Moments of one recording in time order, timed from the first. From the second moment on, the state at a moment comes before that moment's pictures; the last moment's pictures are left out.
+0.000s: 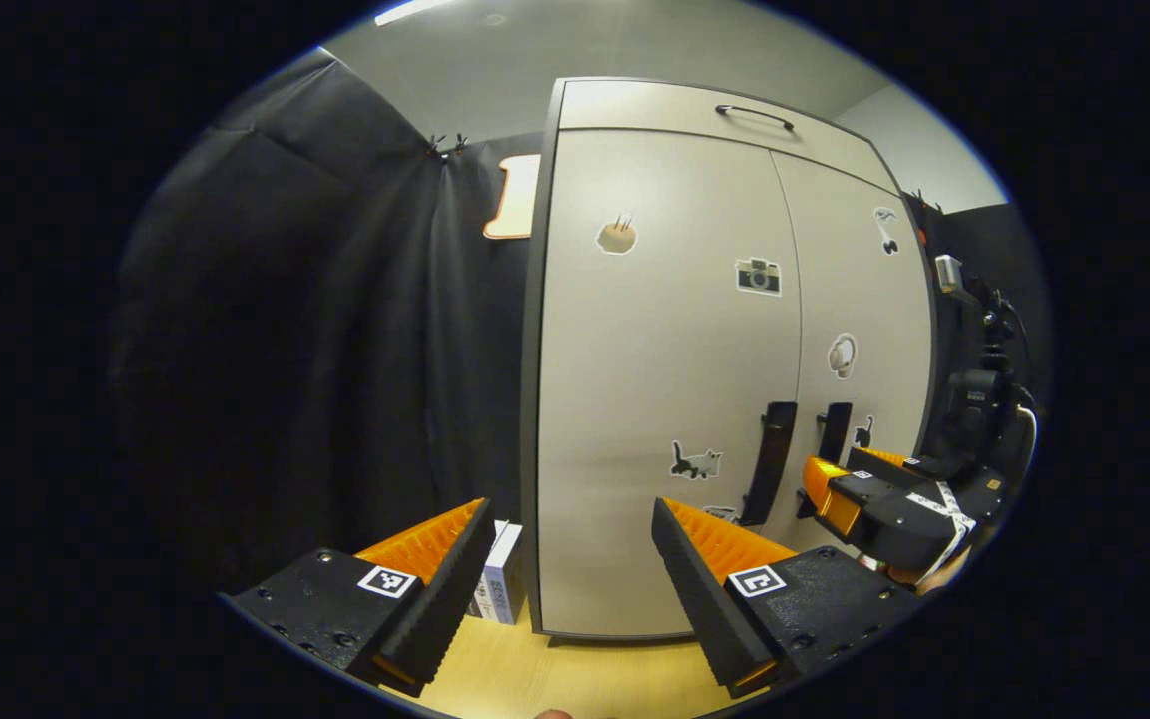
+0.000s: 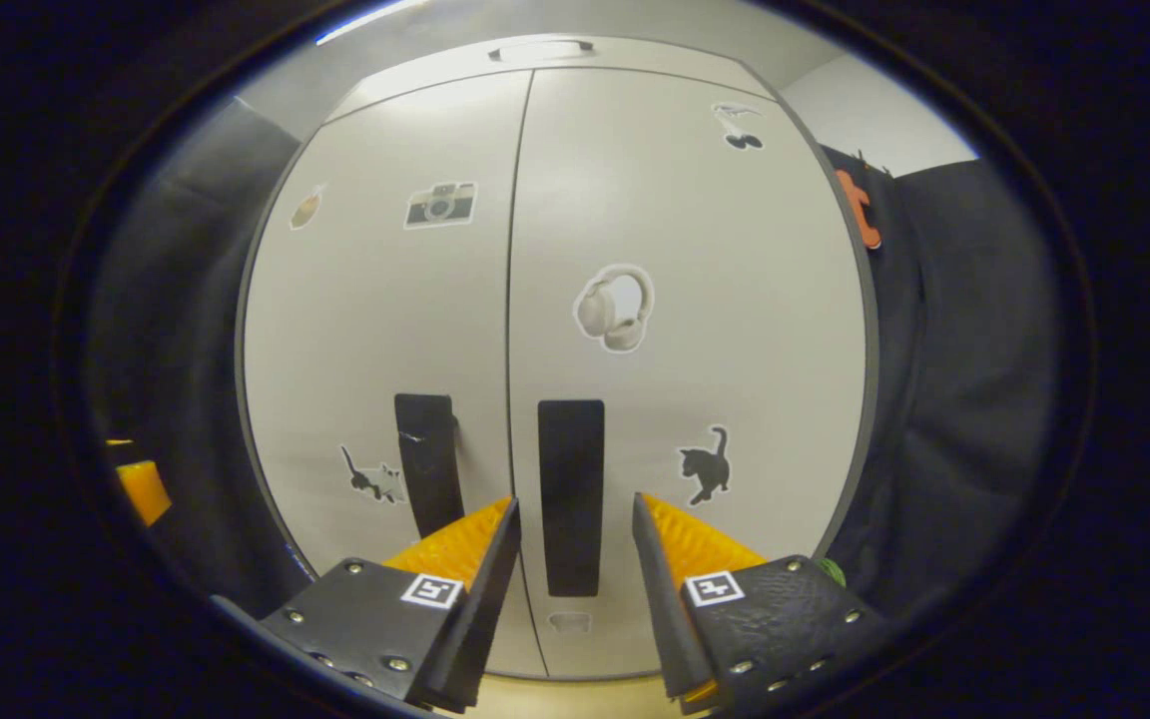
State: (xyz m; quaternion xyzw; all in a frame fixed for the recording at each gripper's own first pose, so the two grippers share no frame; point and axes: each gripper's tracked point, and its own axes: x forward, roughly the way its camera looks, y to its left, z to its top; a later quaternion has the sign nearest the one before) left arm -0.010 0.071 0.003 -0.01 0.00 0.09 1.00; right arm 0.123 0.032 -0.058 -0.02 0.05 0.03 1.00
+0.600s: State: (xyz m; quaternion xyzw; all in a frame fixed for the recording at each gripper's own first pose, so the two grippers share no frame) left arm -0.026 0.100 -0.012 -0.03 0.02 0.14 0.99; right arm 0.137 0.035 -0.066 -0.02 0.06 0.03 1.00
